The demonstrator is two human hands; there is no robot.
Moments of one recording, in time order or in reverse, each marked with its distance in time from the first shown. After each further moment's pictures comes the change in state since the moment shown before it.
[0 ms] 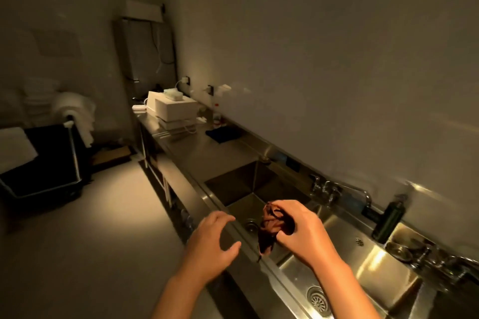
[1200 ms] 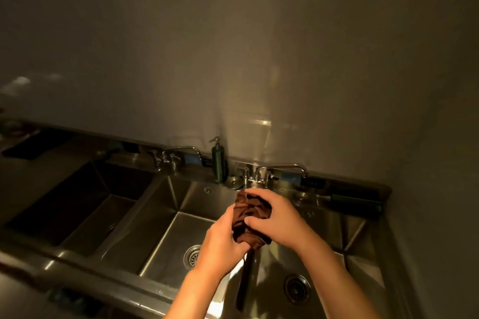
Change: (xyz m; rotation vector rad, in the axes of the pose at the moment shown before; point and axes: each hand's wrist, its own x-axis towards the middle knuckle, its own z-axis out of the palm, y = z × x) left_hand -0.011 0.340 0.326 -0.489 -0.512 0.265; right_hand -0.242 0.223 -0.234 0.227 0.209 0.593
